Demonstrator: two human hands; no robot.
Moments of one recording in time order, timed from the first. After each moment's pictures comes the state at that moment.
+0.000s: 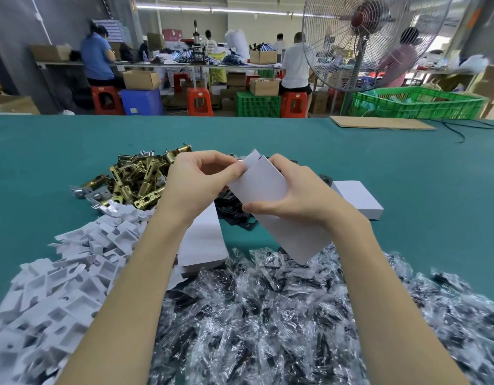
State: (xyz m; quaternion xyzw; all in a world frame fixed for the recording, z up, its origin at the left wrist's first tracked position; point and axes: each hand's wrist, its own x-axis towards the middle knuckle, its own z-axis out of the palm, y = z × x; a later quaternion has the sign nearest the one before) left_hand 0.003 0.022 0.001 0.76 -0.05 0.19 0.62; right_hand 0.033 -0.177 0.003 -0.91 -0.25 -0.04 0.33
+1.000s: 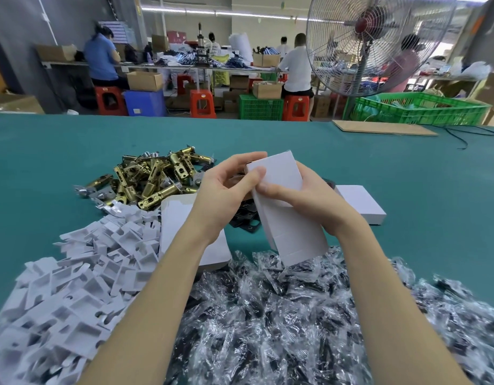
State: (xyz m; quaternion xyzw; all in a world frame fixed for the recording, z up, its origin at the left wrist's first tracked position) left_hand 0.006 -0.003 -0.020 0.67 -0.14 0.15 0.72; right_hand 0.035 -0.181 0.000 -0.79 -0.23 0.06 0.56
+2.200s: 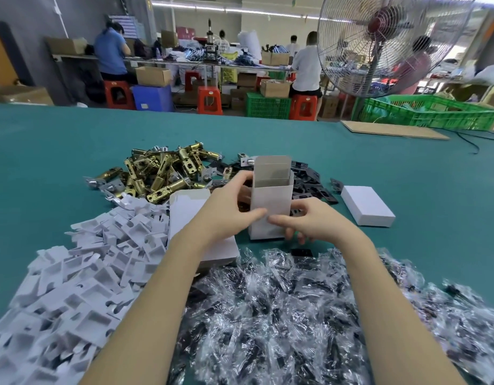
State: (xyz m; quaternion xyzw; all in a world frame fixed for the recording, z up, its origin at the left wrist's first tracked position) left_hand 0.014 0.020 -0.046 0.88 -0.12 0.09 0.45; right_hand 0.058 -0.191 -0.048 -0.90 -0.17 0.14 0.38
